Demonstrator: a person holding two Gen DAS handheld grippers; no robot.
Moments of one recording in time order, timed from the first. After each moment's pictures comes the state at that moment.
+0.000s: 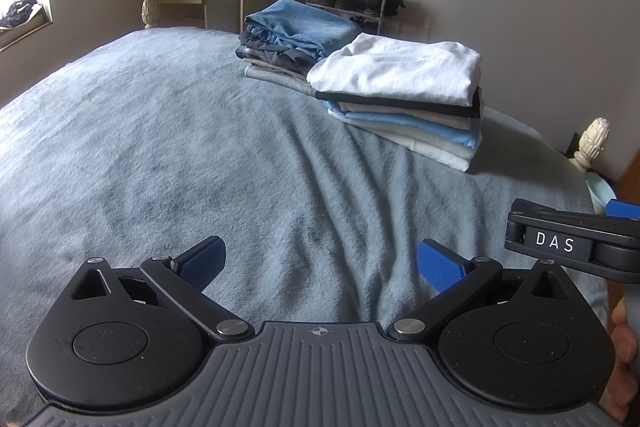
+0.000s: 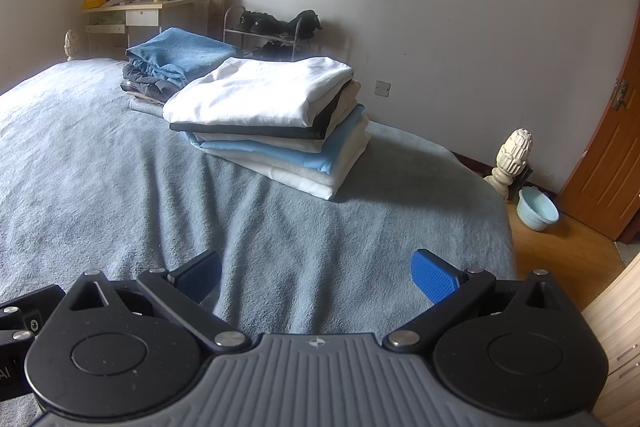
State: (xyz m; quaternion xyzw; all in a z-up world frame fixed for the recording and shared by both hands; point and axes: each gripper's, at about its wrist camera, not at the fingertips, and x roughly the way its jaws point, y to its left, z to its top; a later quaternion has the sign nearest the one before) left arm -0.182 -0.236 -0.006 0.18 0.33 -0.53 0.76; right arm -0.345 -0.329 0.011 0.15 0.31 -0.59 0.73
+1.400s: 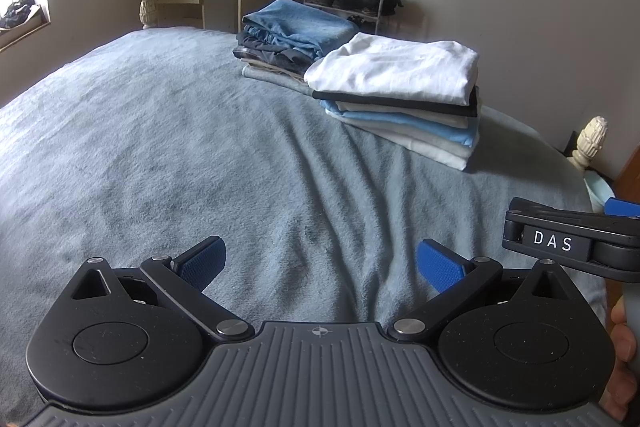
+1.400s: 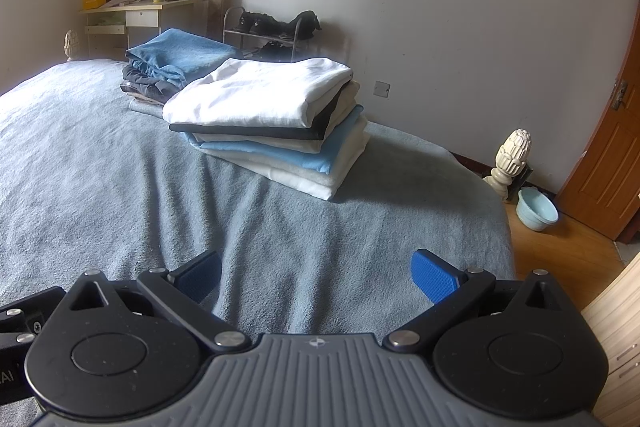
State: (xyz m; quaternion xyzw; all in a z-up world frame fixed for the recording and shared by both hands) left arm -0.186 -0.236 -0.005 0.18 0.33 -0.53 0.76; right arm -0.345 -0.326 0.012 0.15 0.31 -0.59 0.73
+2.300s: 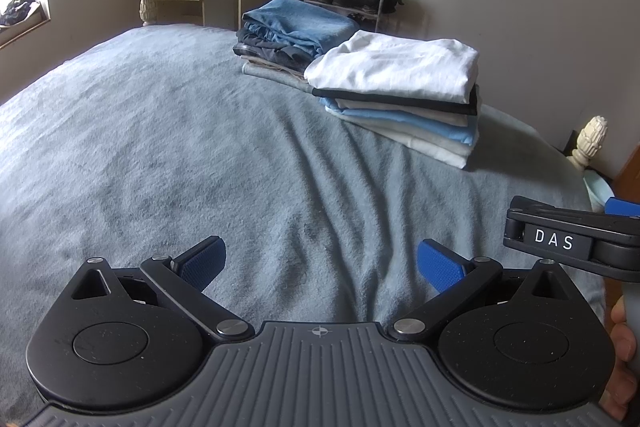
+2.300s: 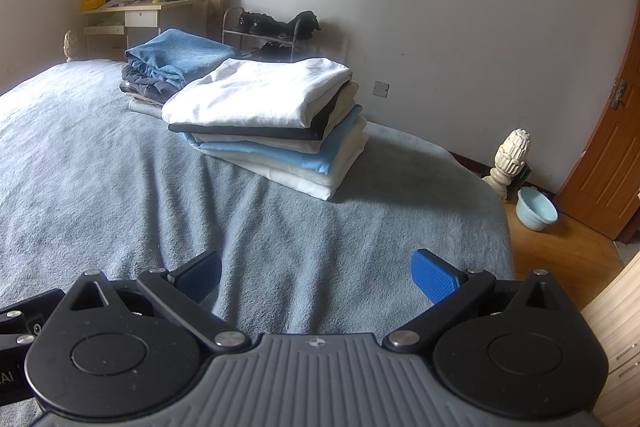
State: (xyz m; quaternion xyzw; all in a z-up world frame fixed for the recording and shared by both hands) left arm -0.186 -0.238 -0.006 0.18 0.33 -0.53 0.76; right arm -0.346 -0.326 0.012 0.15 0.31 -0.59 0.73
